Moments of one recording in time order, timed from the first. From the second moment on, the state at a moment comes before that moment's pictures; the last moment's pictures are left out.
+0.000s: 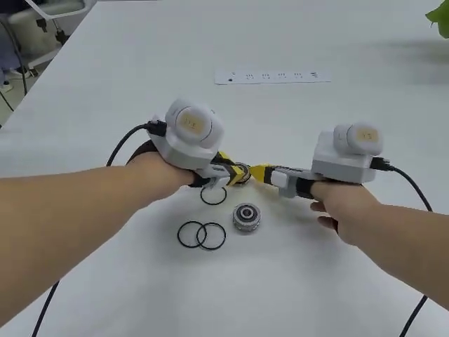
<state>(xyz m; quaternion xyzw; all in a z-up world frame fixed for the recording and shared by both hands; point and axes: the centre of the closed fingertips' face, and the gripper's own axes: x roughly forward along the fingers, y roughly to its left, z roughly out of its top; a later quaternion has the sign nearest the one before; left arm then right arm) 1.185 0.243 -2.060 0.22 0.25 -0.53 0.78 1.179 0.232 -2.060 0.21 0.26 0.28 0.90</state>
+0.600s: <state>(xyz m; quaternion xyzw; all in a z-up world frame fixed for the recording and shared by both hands) 1.186 0.242 -2.061 0.22 0.25 -0.53 0.78 1.178 0.246 -2.050 0.22 0.25 0.31 0.89</state>
